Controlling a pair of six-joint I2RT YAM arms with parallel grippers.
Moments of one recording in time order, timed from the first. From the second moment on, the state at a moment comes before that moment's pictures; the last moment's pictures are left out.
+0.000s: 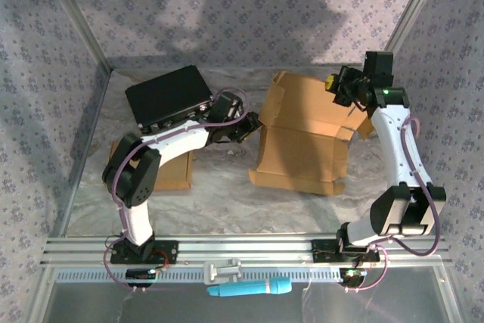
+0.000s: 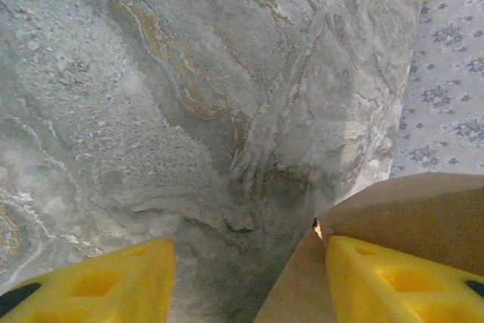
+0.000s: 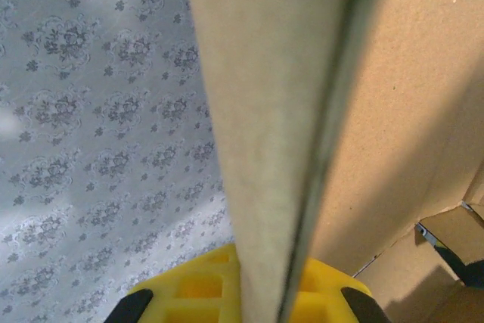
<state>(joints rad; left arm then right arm) -0.69 1.84 1.28 -0.16 0.26 -1.13 -0.02 1.45 1.48 -0.68 -0.40 1.89</state>
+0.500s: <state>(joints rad) -0.60 1.65 1.20 -0.43 0.21 -1.05 0.03 1.48 1.42 -0.66 -0.42 1.77</state>
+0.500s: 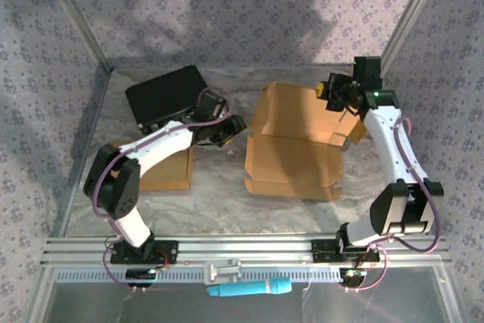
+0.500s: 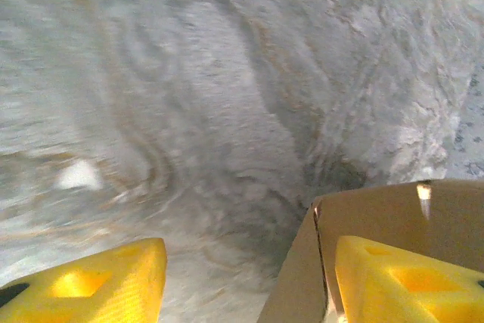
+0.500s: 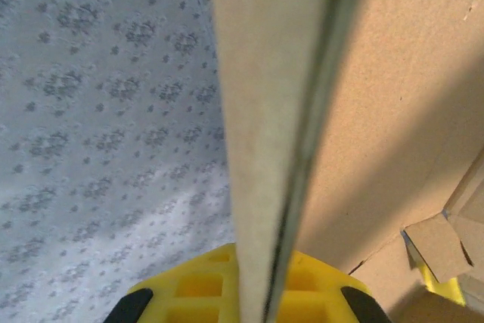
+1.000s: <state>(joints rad) -0.51 1.56 1.19 -0.61 0.21 -0.71 0.15 1.67 1.45 -0.65 -0.44 1.48</state>
